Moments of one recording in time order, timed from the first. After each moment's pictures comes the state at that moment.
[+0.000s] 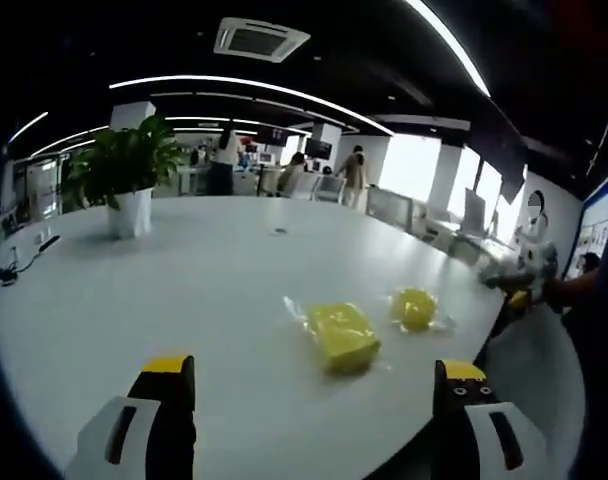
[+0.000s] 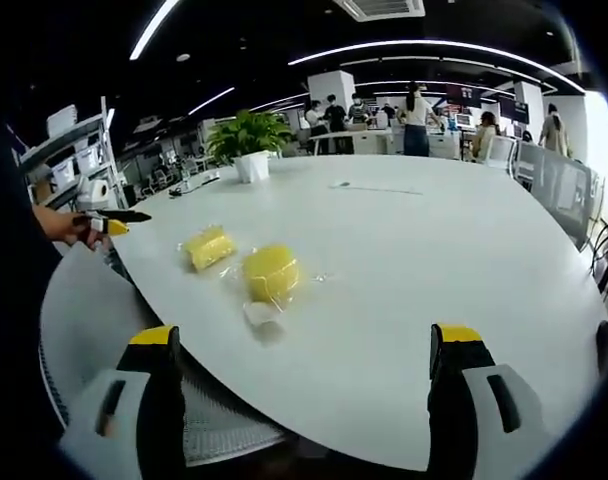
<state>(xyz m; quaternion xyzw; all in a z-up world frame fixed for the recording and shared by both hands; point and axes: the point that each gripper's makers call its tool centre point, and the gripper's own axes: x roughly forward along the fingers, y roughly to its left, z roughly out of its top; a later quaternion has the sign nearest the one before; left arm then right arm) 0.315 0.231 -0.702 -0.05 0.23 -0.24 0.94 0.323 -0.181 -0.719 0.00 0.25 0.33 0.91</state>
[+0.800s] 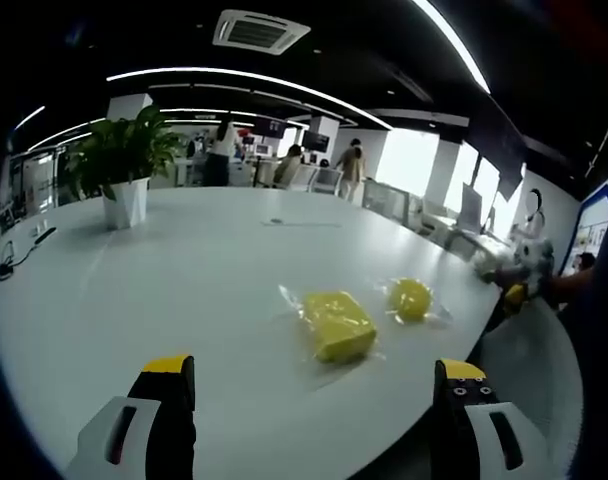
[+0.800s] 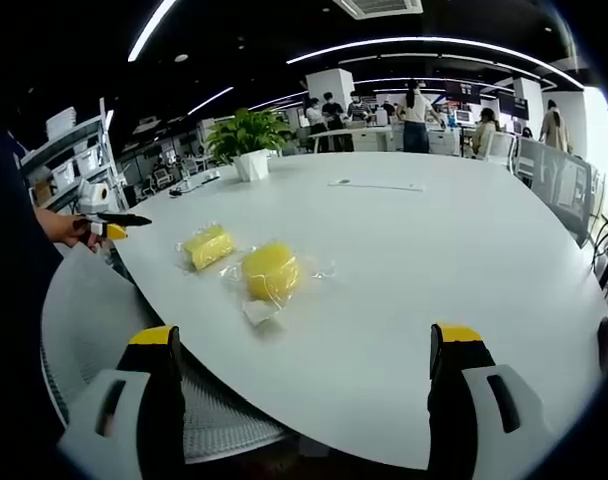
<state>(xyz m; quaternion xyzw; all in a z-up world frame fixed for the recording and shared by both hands) 0.310 0.228 -0.710 -0.05 0.25 -0.25 0.94 0.323 -0.183 -0.721 0.00 0.26 0.33 0.91</state>
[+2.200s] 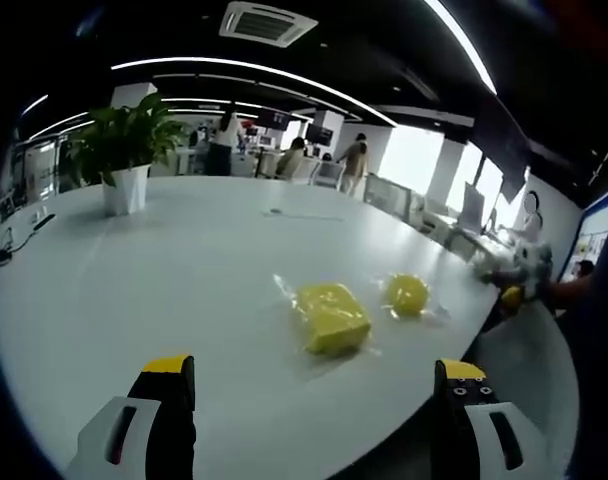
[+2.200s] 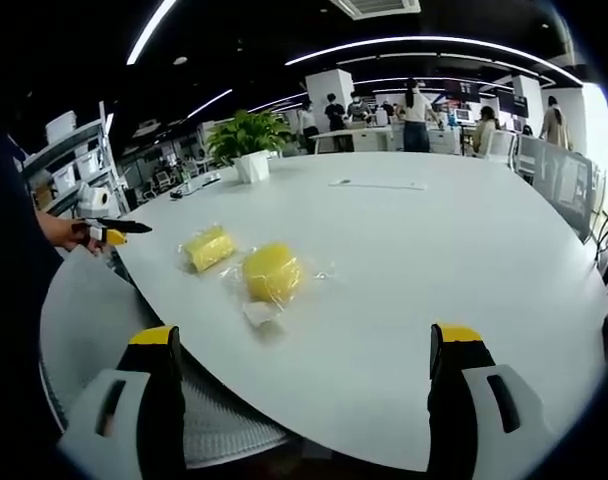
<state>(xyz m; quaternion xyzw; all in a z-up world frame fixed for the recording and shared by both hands) 0.305 0.219 -0.719 -0.07 0.27 -0.24 0.93 0.324 -0.179 -0.724 0.01 0.26 0.33 0.91</state>
